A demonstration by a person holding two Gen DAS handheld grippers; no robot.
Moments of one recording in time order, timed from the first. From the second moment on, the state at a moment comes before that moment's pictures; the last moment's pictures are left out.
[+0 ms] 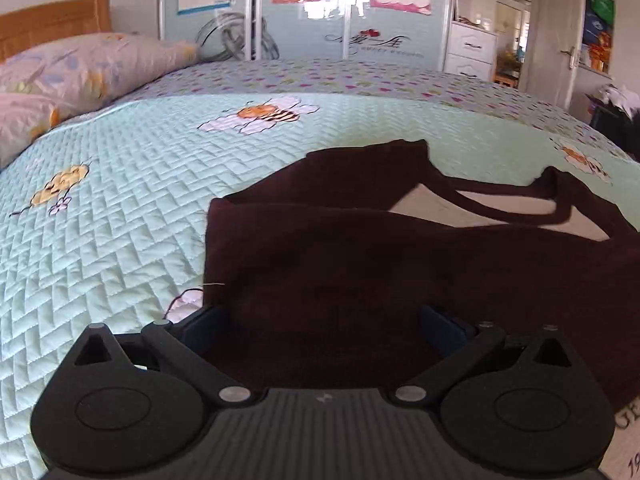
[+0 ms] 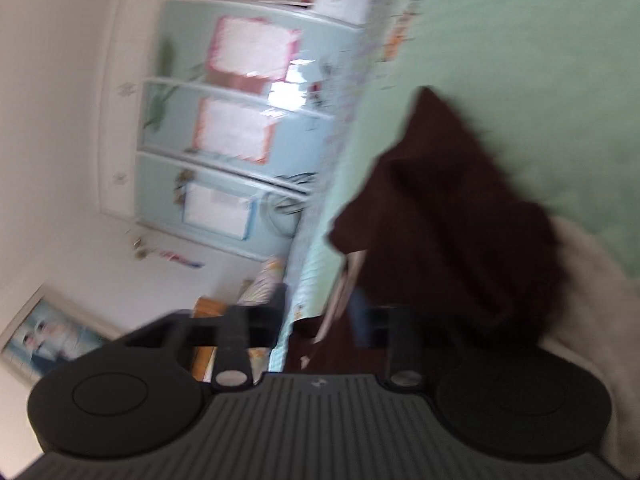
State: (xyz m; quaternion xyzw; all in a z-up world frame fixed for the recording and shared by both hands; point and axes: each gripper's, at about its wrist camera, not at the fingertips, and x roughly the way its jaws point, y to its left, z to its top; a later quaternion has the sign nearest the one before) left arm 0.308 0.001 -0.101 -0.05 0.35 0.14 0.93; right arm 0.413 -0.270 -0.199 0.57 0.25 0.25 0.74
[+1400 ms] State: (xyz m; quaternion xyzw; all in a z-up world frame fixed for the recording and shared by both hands) left arm 0.381 0.061 -0.103 -0.14 0.35 0.22 0.90; right arm 0.412 -0.274 -0.180 0.44 0.25 0.12 0.86
